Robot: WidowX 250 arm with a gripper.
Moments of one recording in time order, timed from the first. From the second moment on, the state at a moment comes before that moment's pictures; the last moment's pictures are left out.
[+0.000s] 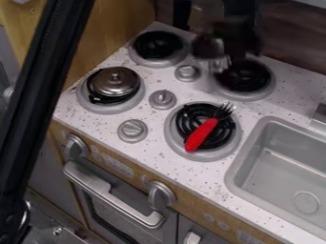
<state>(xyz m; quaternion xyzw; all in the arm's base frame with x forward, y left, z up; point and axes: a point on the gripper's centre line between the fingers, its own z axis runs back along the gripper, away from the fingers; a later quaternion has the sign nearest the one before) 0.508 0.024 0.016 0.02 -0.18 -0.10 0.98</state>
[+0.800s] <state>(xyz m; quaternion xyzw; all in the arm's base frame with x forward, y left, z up) 0.513 0.139 0.000 0.07 -0.17 0.00 0.98</state>
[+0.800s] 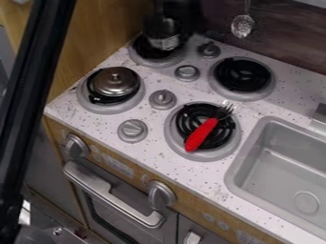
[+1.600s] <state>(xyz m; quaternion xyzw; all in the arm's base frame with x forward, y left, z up) 0.513 0.161 -0.047 0.05 -0.11 0.06 0.99</state>
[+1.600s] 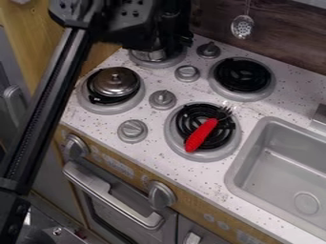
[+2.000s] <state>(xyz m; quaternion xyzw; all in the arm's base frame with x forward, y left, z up) 0.490 0.151 -0.050 0.04 -0.11 0.06 0.99</state>
